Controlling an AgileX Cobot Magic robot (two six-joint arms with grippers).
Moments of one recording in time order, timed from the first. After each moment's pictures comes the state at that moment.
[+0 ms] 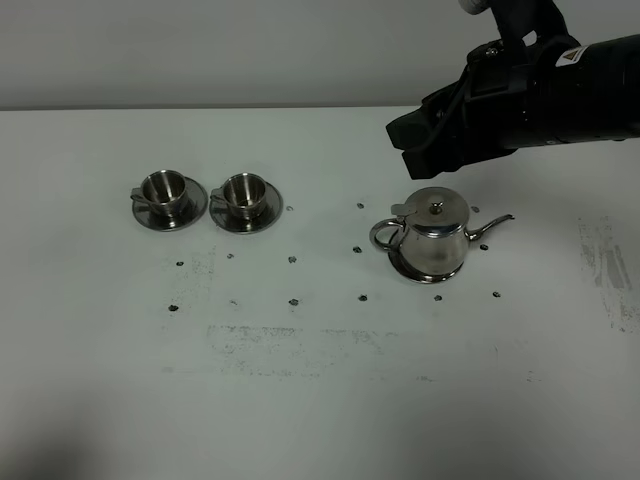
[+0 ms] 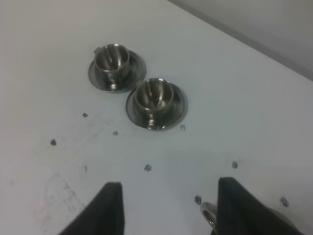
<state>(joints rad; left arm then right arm) 0.03 0.02 -0.46 -0.10 1.06 0.07 0.38 1.49 -1.24 0.57 0.60 -0.70</state>
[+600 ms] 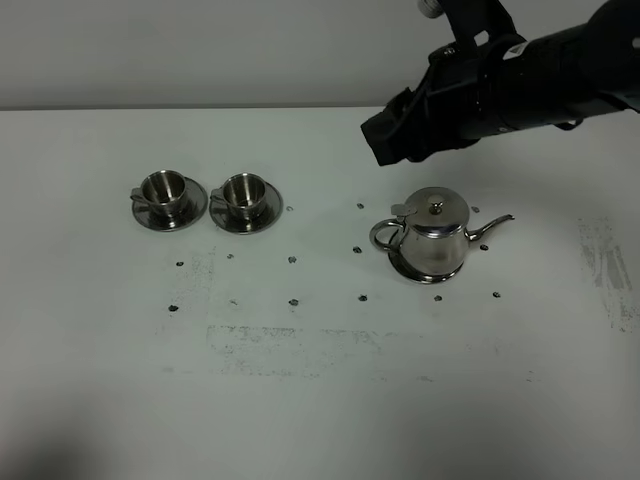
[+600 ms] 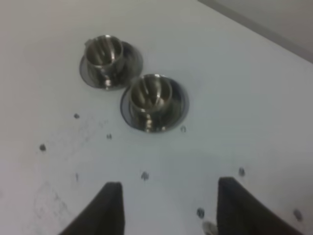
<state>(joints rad) 0.10 0.00 -0.46 -0.10 1.06 0.07 0.38 1.67 -1.37 0.58 0.62 -0.69</state>
